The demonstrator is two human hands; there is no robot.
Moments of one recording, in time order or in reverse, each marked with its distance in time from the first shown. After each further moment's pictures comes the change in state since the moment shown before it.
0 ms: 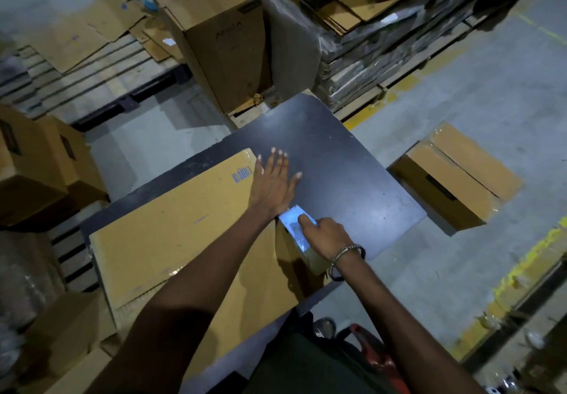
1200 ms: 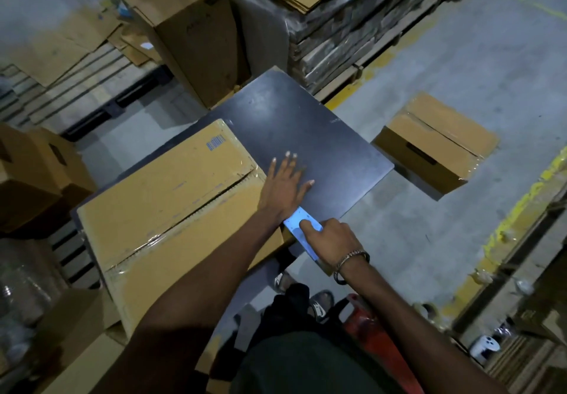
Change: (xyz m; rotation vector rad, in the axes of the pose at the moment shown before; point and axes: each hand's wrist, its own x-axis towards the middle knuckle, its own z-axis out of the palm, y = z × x) left_hand -0.099 0.104 0.040 0.020 0.114 0.204; right_hand -0.086 0.131 0.009 -0.030 0.145 -0.009
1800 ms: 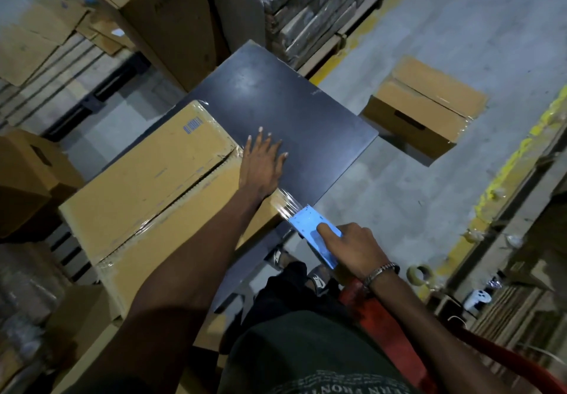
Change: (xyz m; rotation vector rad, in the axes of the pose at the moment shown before) left_hand -0.002 -0.002 0.004 0.062 0.016 -0.017; right_hand -0.060 0.068 -0.018 0.115 -0.025 0.049
